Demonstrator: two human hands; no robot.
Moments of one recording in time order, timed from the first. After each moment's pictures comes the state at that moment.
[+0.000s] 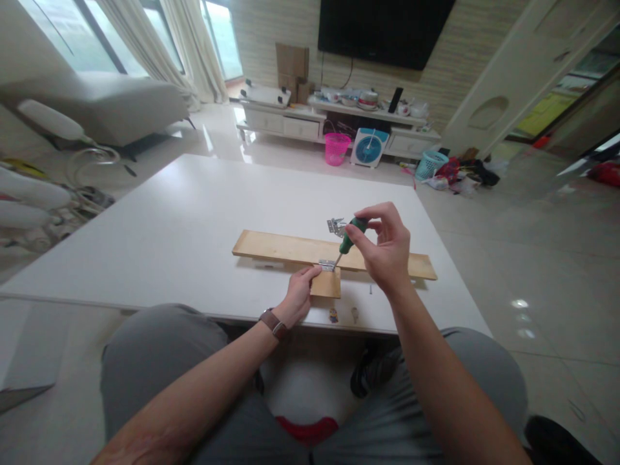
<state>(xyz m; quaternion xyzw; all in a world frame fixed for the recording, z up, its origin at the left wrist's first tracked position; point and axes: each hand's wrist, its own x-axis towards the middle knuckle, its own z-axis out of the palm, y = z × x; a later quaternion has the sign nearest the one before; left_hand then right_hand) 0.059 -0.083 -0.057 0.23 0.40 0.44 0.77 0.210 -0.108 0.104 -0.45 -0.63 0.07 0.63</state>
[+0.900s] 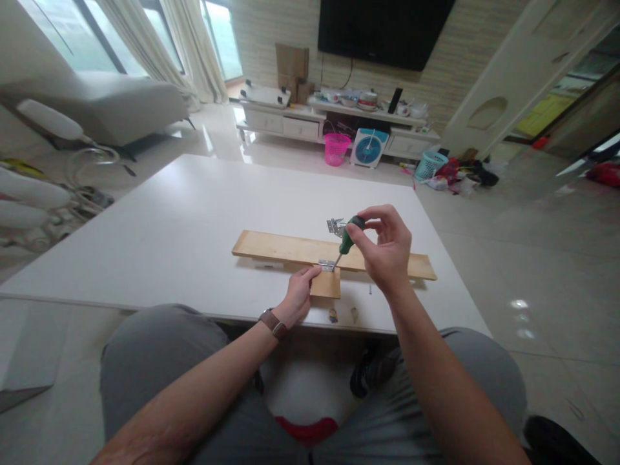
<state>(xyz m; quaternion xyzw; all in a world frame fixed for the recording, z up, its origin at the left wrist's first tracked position) 0.059 -0.082 -0.061 0.24 0.39 0.44 0.77 0.209 -0.106 0.101 -0.46 -0.61 0.07 0.64</state>
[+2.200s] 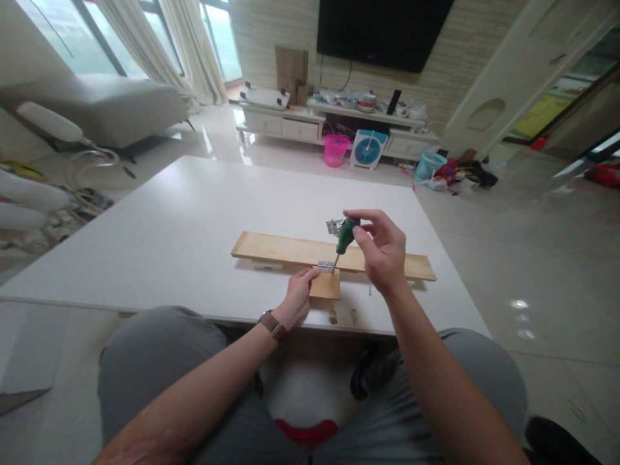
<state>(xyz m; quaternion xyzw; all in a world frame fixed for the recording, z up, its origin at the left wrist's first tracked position) 0.060 -0.084 -0.057 0.24 0.39 0.45 0.77 0.212 -0.108 0.100 -0.45 -0.64 0.11 0.62</state>
